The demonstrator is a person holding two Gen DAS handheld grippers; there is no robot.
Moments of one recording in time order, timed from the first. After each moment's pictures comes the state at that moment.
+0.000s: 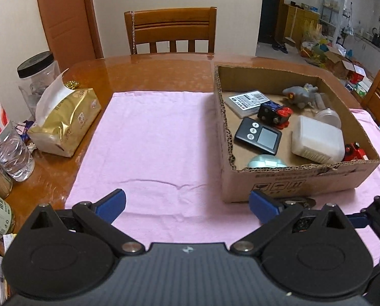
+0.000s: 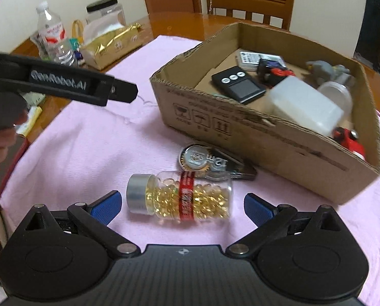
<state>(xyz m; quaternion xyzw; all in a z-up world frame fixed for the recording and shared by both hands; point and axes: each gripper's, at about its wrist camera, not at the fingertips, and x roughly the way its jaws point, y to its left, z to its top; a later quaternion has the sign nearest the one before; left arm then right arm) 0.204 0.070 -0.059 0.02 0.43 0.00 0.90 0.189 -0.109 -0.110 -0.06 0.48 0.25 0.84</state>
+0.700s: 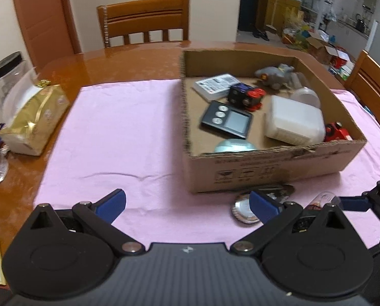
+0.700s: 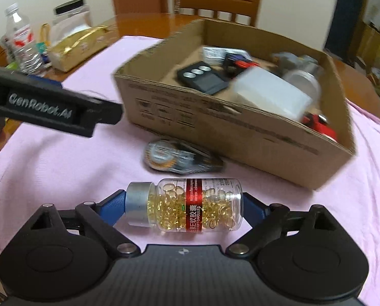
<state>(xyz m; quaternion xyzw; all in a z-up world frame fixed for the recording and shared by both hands) 0.210 0.032 -0.077 0.03 0.45 -0.05 0.89 0.185 -0.136 -0.112 -0.06 0.49 0.15 0.86</state>
